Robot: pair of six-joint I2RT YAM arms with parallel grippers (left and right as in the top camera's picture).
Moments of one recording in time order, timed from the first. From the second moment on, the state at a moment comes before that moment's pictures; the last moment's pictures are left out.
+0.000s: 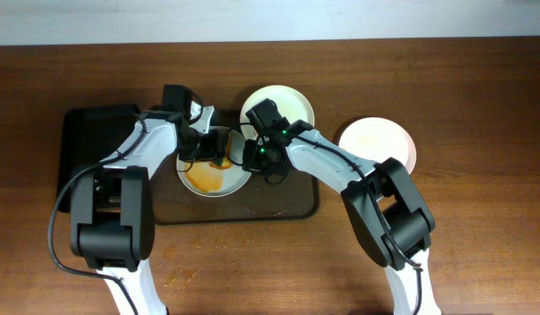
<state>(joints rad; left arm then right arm) -0.09 2.05 1.37 -0.64 0.41 -0.05 0.60 2.20 1.57 -0.55 -0.28 0.73</state>
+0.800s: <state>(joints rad) -0.12 2.04 1.39 -0.75 0.12 -0.28 0.61 2.20 1.57 -0.54 -0.29 0.73</state>
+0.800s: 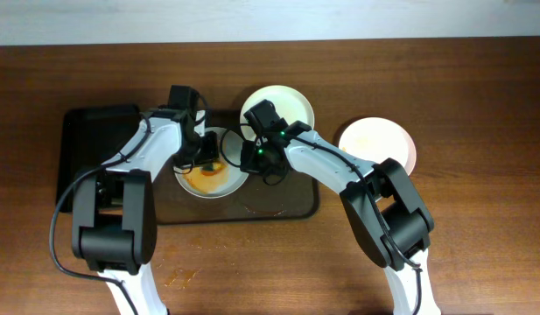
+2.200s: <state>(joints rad) 0.10 2.01 1.63 -0.94 0.37 -0.20 0.62 2.04 1.59 -0.77 -0.14 0.51</state>
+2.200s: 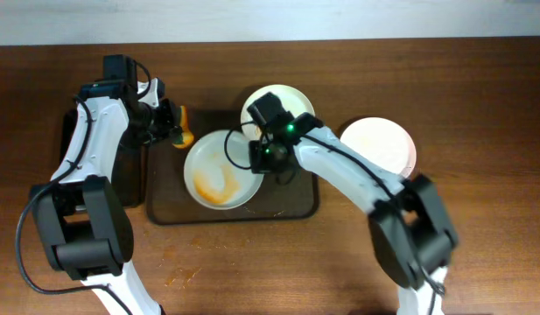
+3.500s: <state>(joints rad) 0.10 2.01 1.63 -0.93 0.24 -0.20 -0.14 1.78 1.52 -1.01 0.02 0.36</state>
